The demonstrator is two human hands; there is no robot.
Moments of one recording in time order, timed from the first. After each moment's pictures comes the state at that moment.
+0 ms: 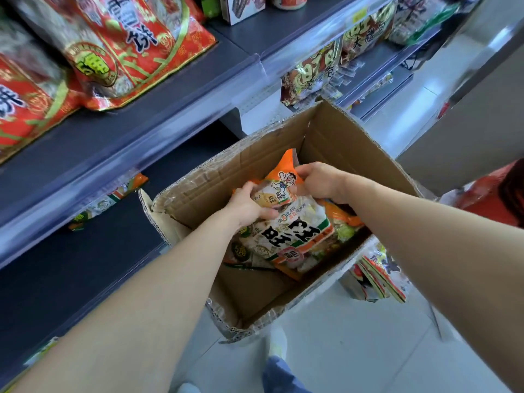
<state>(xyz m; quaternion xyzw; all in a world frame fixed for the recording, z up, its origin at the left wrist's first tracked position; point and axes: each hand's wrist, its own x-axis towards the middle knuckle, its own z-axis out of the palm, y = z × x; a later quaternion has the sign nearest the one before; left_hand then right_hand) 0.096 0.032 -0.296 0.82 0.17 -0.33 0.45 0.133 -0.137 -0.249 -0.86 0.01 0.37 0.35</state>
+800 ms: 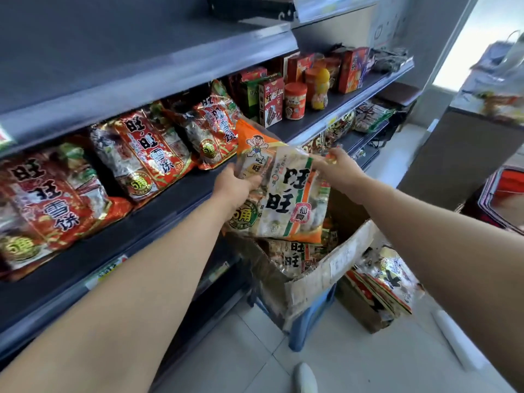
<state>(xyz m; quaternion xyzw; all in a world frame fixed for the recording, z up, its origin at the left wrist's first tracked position) -0.027 0.134 -0.059 0.82 0.12 -0.04 0.56 -0.014 -0.072 -0.043 -0.88 0.11 0.04 0.47</state>
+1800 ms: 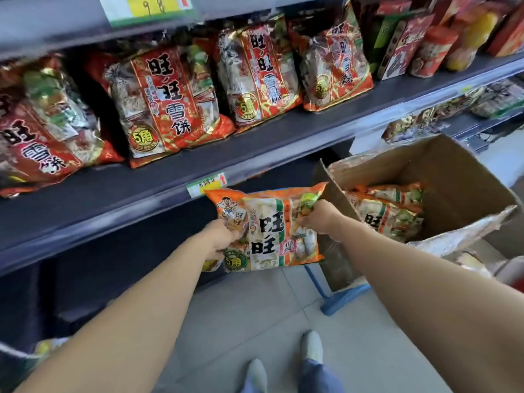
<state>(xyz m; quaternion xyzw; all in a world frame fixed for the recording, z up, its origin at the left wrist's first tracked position) -0.187 0.339 -0.195 0.73 0.38 -0.24 0.51 -0.092 0.138 -0.188 -0.92 -0.04 0.30 0.23</state>
